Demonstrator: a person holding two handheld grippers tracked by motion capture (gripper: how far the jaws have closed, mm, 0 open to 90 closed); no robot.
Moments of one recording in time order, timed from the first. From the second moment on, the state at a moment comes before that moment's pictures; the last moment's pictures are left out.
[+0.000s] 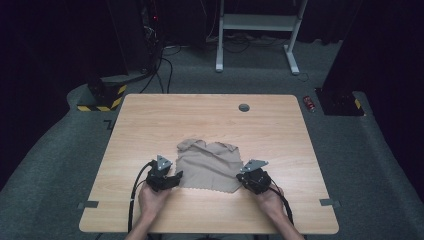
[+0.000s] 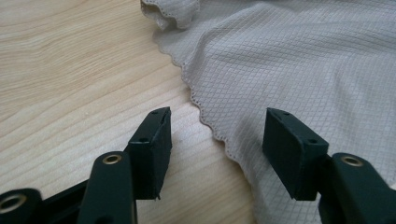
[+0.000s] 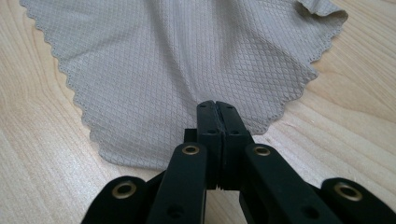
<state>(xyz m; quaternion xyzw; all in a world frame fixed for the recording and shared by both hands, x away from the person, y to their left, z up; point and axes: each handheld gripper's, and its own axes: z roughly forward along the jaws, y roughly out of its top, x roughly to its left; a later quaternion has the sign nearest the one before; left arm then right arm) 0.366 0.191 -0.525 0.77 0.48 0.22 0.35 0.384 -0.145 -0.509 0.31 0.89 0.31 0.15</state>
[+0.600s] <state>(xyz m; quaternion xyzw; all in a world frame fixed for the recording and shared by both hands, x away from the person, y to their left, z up) 0.366 0.191 -0.527 0.77 0.49 0.22 0.35 0.439 -0.092 -0.480 0.31 0.88 0.33 0.16</state>
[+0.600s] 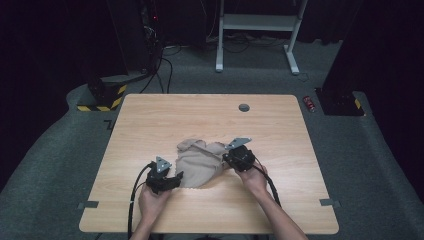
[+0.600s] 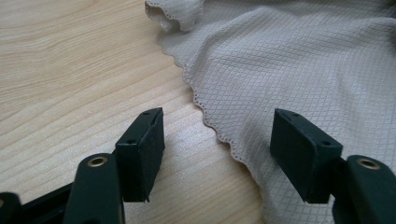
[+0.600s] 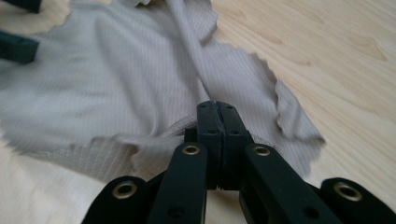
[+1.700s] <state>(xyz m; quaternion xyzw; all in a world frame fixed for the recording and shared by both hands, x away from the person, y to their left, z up) 0.366 0.192 -0.527 0.77 0.49 0.22 0.35 0.427 -0.053 -0.499 0.28 0.89 0.33 0.14</state>
